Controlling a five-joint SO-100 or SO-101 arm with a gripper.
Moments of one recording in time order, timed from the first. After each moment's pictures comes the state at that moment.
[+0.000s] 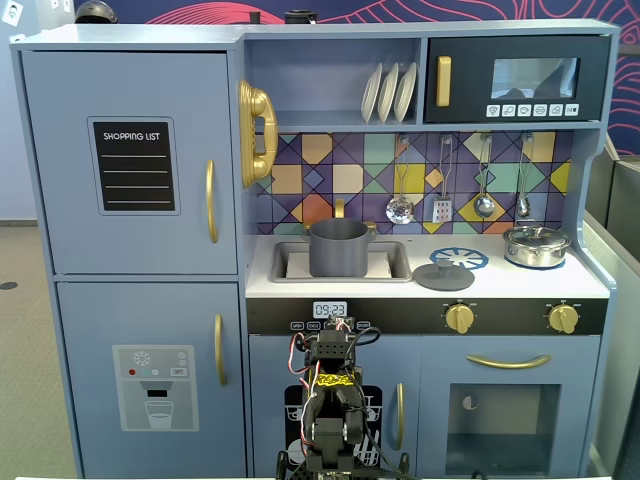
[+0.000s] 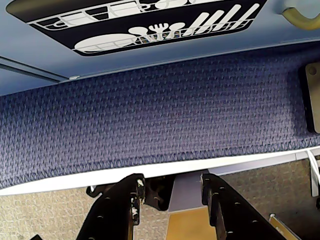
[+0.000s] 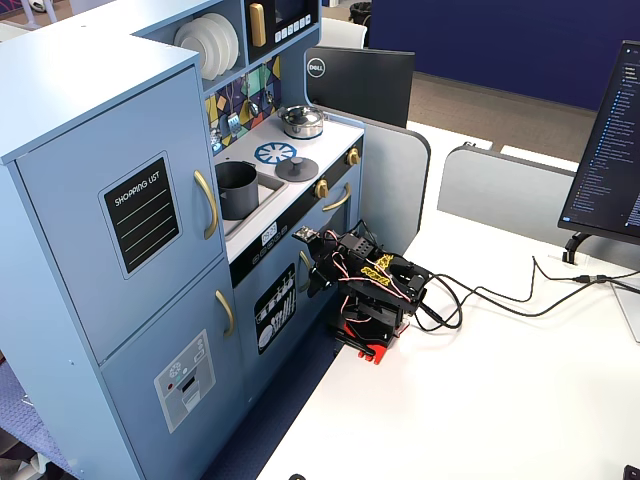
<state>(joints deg) 0.7 182.5 172.0 77.3 -86.3</state>
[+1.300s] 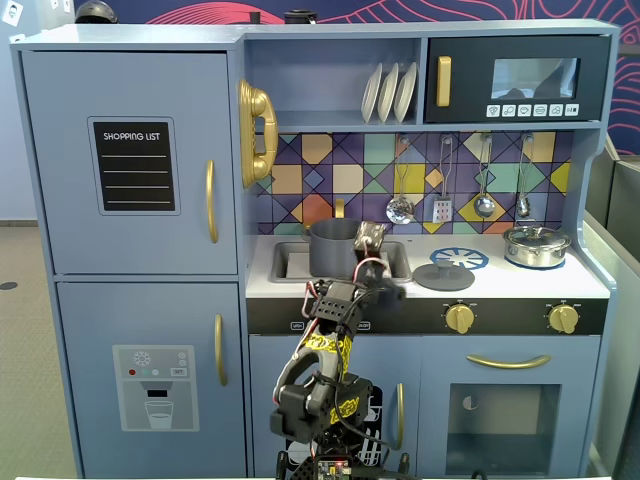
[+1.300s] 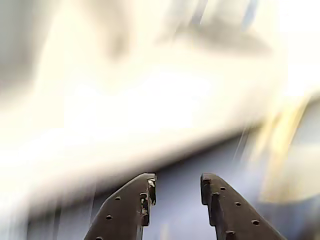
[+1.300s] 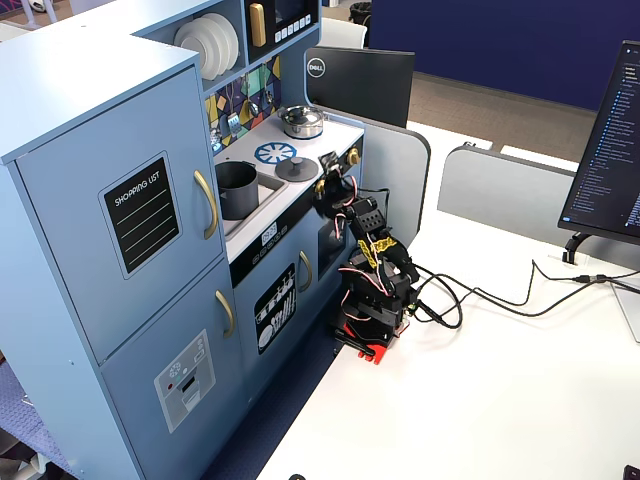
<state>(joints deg) 28.7 166.3 137.3 40.6 -95.4</state>
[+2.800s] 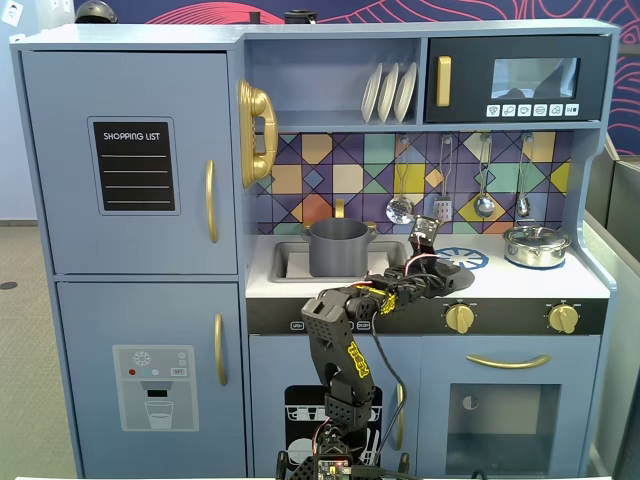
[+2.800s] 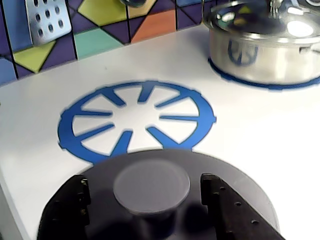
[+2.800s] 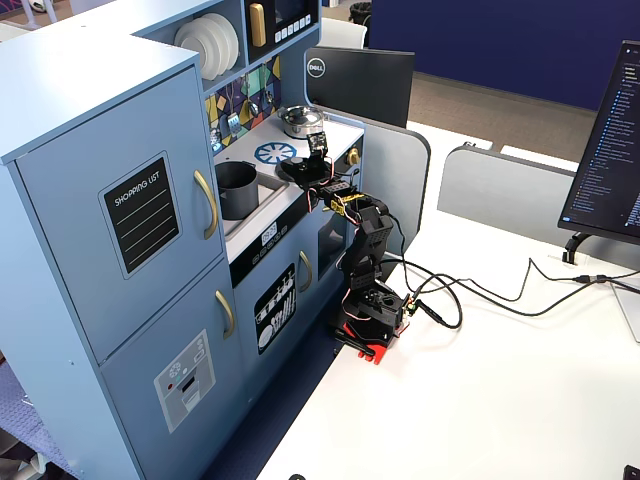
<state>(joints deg) 34.5 110.8 124.5 -13.7 -90.3</state>
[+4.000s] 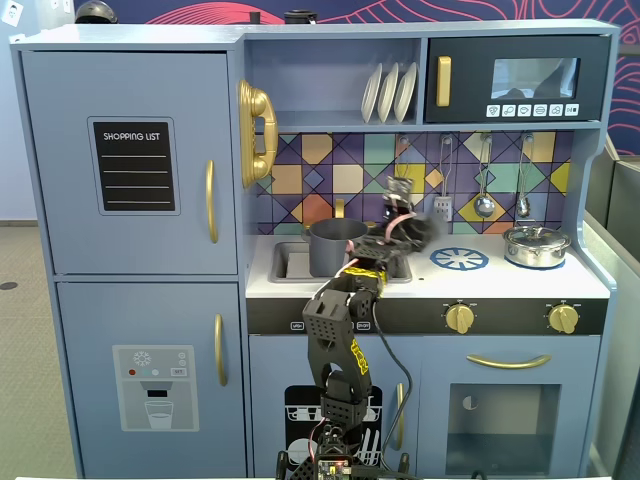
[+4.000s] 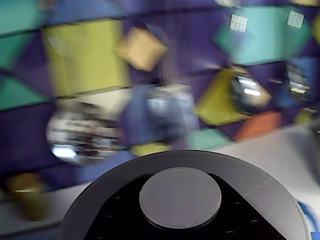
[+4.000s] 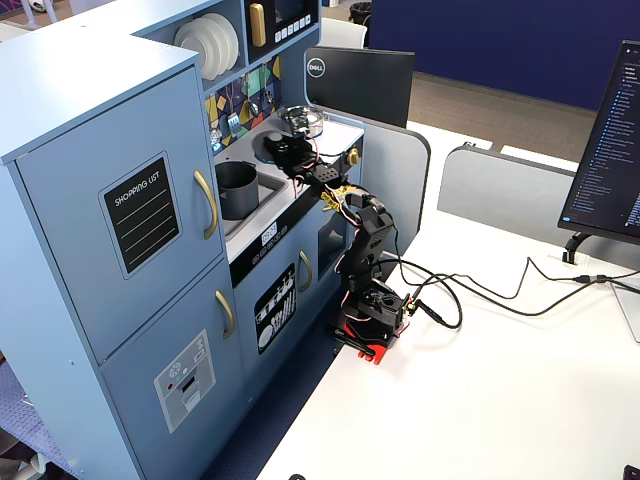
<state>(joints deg) 21.7 112.8 105.7 -3.0 -90.7</state>
